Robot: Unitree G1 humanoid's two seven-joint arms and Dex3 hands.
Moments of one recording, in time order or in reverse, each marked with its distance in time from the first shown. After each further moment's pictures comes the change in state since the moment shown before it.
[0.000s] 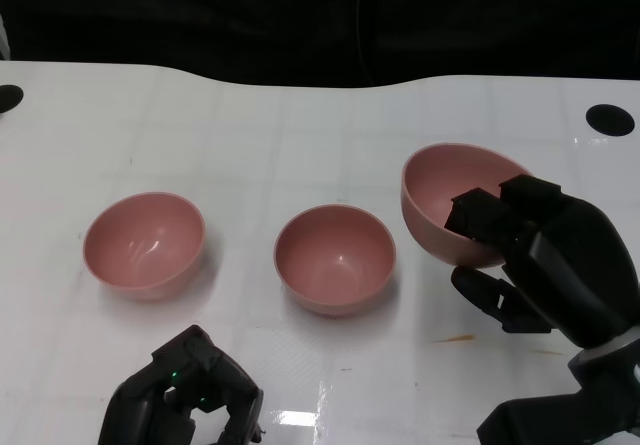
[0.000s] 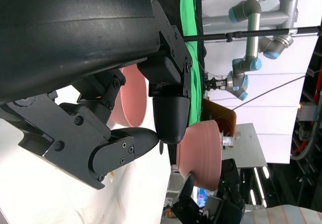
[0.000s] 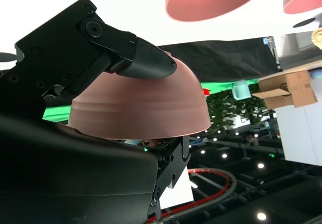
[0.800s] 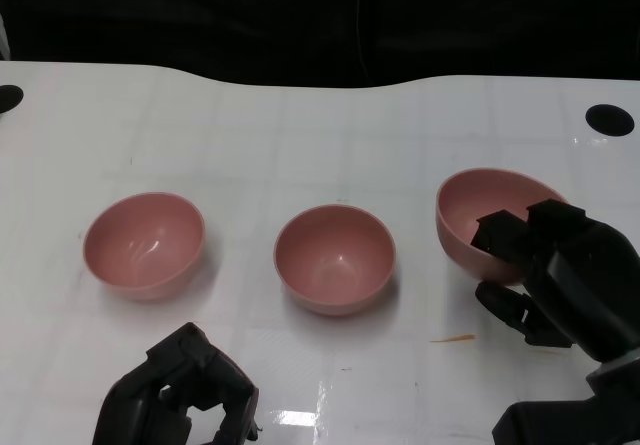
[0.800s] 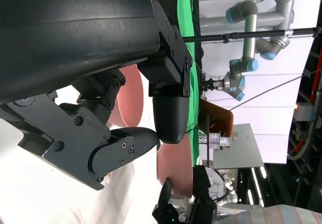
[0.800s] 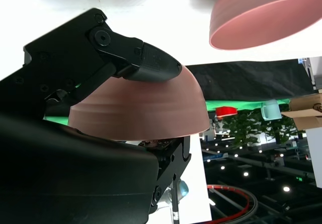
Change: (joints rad) left arm 0.005 0.010 -0.002 -0.019 -0.017 0.007 0.000; right arm 0.002 -0.041 0.031 0.126 -0.018 0.038 -0.068
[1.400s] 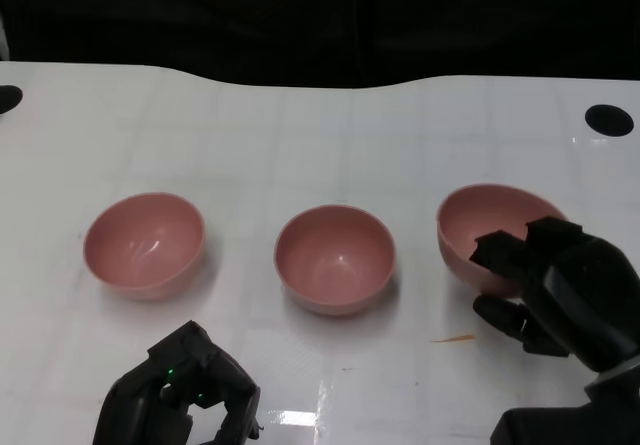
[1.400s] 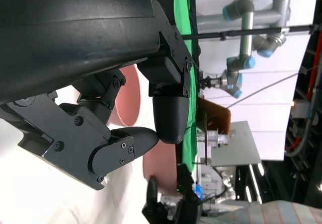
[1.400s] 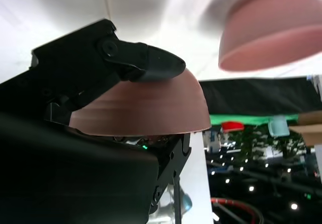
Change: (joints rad) left arm 0.003 0.001 -0.002 -0.011 0.001 -0.003 0.000; right arm -0.006 0.000 0.038 0.062 -0.008 0.022 -0.026
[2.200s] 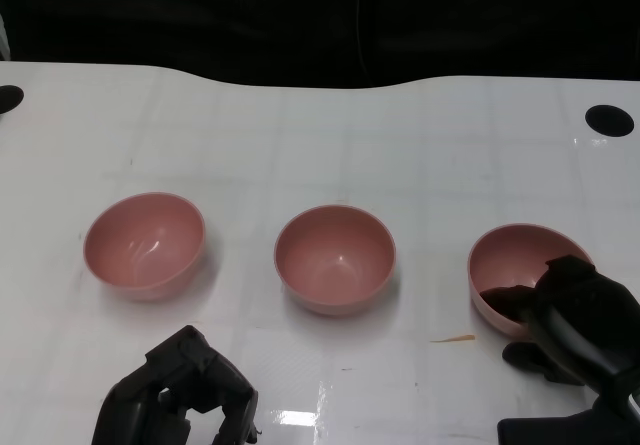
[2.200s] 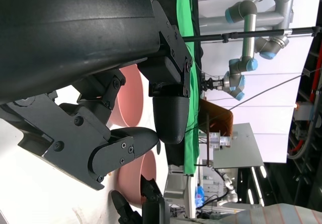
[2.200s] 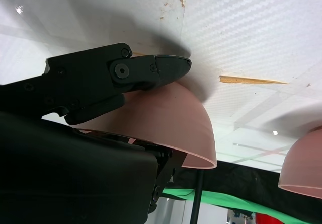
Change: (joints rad) left arm 0.008 0.003 -0.001 -0.001 0.000 -0.001 0.000; right arm -0.044 0.002 0.094 0.199 -0.109 0.176 0.150
